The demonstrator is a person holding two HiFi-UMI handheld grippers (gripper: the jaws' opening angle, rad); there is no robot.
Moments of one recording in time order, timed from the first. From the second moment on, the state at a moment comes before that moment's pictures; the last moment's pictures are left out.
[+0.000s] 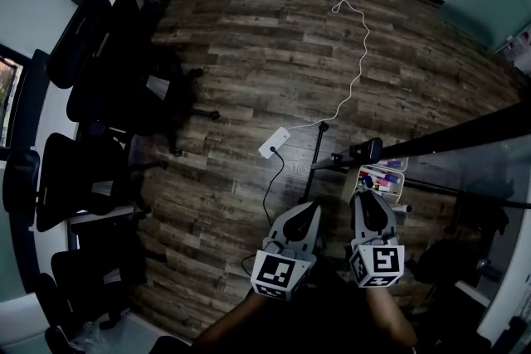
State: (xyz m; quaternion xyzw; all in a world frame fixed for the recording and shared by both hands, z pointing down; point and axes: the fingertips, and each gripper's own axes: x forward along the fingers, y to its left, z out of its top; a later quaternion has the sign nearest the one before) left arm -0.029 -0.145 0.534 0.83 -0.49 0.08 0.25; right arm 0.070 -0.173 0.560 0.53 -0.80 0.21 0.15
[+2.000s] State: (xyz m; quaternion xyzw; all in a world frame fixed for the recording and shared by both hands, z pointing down) left arm -0.018 -0.061 0.460 0.84 -0.51 0.02 0.18; right arm 0.092 -0.079 0.463 0.55 -0.82 0.16 0.04
